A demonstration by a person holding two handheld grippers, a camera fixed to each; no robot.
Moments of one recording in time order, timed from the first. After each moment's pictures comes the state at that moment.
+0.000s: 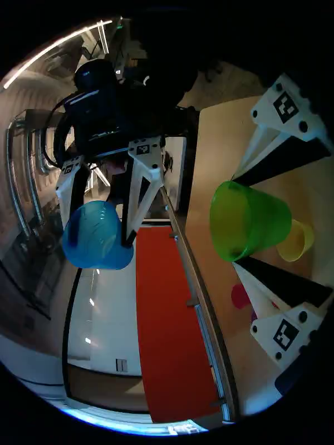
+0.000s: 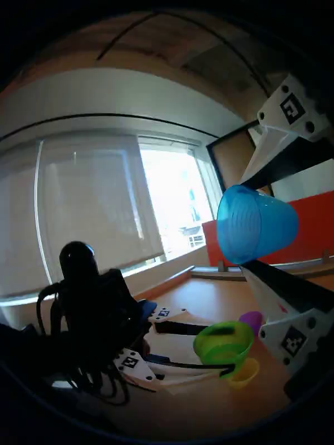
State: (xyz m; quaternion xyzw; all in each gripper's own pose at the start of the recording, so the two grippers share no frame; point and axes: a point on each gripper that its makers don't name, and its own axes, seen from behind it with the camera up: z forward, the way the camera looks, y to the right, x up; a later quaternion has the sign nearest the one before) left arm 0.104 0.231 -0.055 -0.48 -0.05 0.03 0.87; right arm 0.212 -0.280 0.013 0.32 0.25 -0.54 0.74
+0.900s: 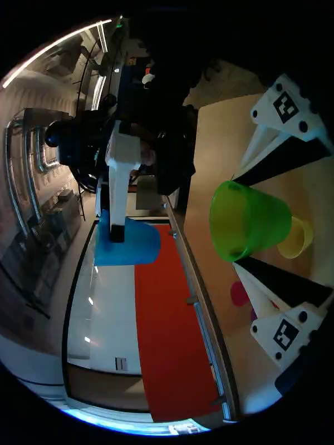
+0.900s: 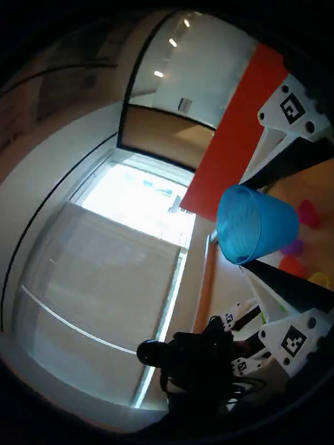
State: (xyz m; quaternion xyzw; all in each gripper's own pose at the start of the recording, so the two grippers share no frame) left arm 0.103 0.230 -0.050 -0.48 -0.05 0.03 0.88; right arm 0.180 -0.264 0.014 0.42 0.04 -0.16 0.89
